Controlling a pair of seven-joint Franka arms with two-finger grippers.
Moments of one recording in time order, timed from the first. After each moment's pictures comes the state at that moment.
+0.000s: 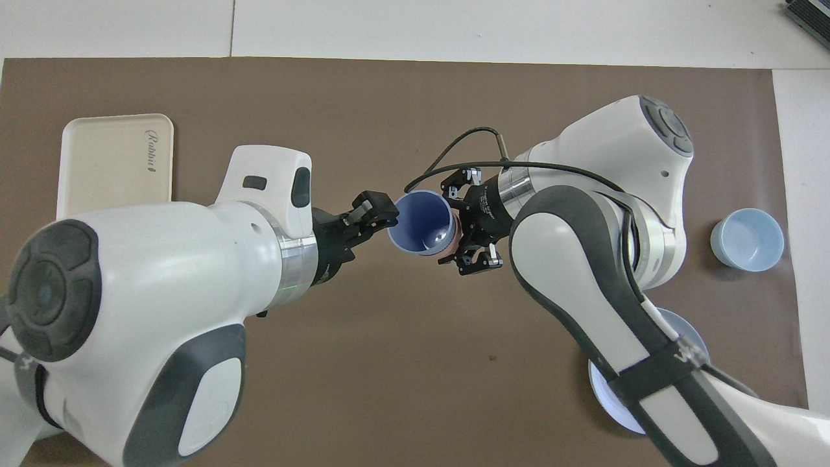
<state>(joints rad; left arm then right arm) -0.41 -0.11 -0.18 -1.87 -0.31 2.16 -1.01 0.32 0.24 0.06 -1.71 0.63 1.94 1.57</state>
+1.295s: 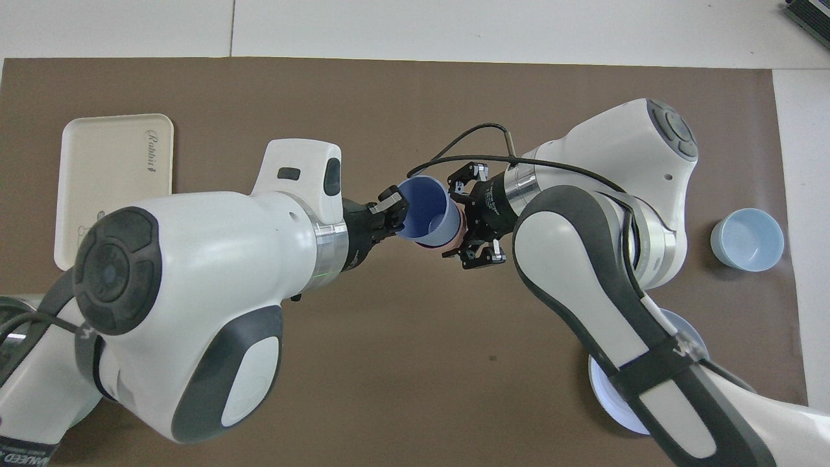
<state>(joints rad) -0.44 -0.04 -0.17 -1.83 -0.32 2.21 -1.04 0.32 0.24 0.05 -1.73 0.63 1.98 1.57</state>
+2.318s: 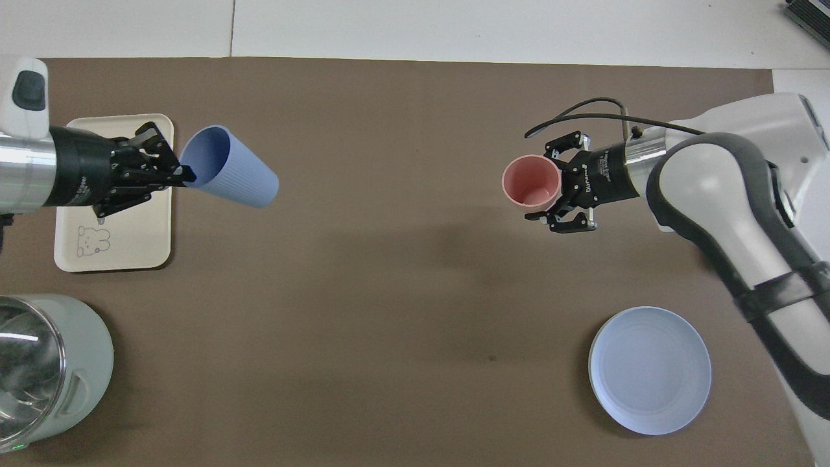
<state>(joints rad) 0.04 -0.07 -0.12 -1.81 -0.38 1.94 -0.52 0.03 0.25 0.04 -1.81 0.79 1.98 1.35</state>
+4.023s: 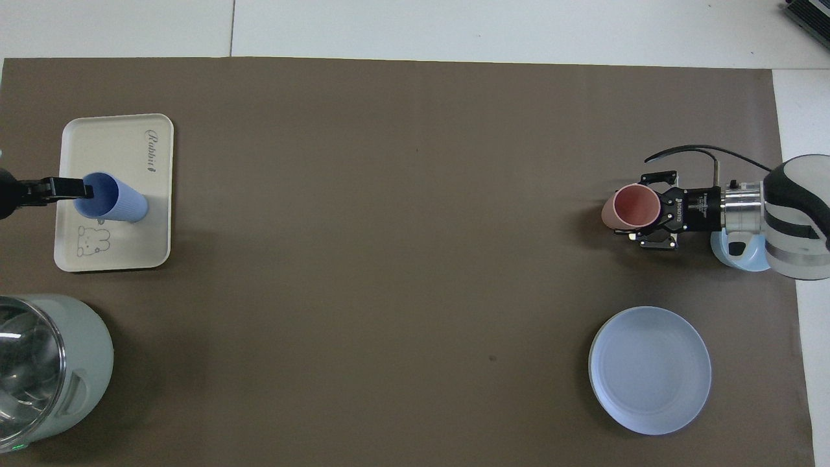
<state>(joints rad) 0.35 0.13 -0.15 -1.91 -0.15 2.20 0.25 -0.33 0.49 0.04 -1.88 0.97 1.93 0.83</state>
